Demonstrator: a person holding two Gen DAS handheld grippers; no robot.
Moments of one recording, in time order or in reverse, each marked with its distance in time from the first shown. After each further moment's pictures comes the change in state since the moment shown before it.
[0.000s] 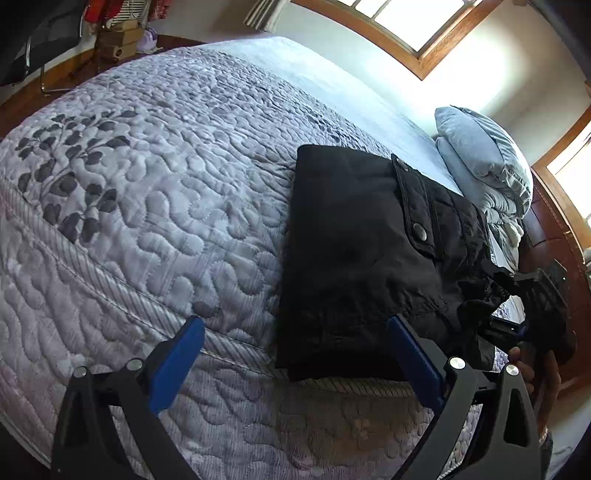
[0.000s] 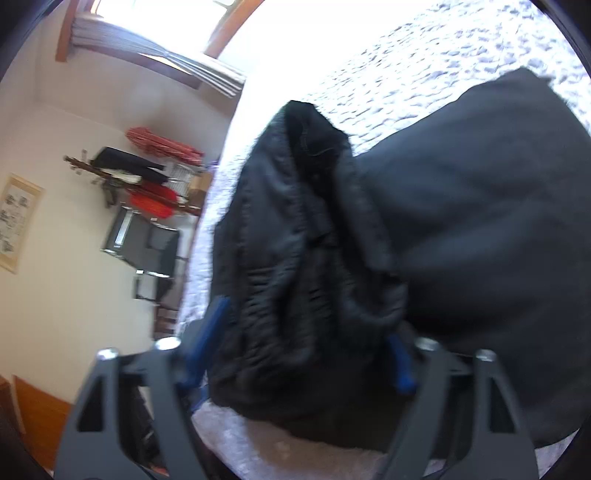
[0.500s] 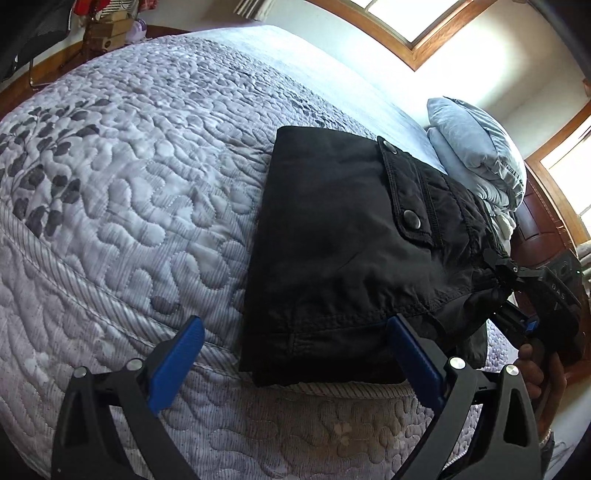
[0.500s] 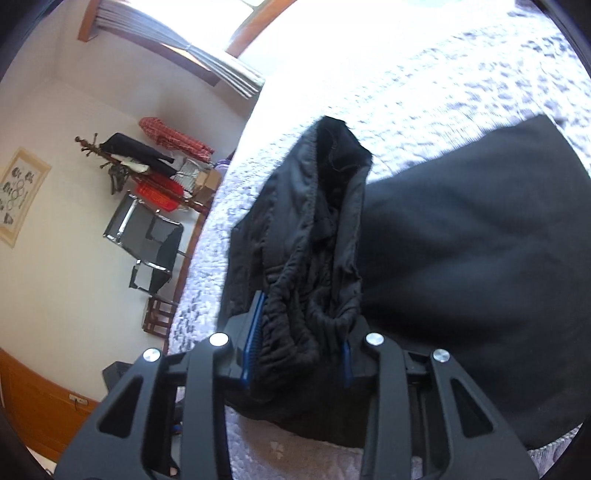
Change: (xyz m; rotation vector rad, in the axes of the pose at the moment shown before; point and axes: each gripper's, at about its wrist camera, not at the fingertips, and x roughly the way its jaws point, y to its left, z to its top) left arm 0.018 -0.018 -0.003 -0.004 0.032 -0.044; right arm -0.014 0.025 0.000 -0.100 -0.035 0.037
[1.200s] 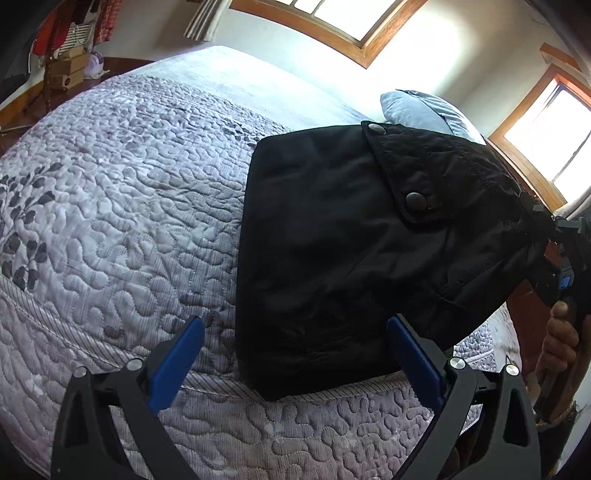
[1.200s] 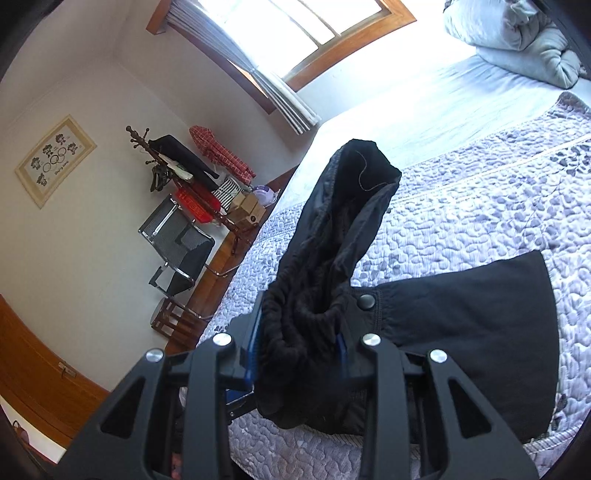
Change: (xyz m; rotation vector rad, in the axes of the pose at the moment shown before) left arm -0.020 -0.065 0.008 0.161 -0.051 -0.072; right arm -0.104 0.060 0.032 -0.202 -0.141 0.063
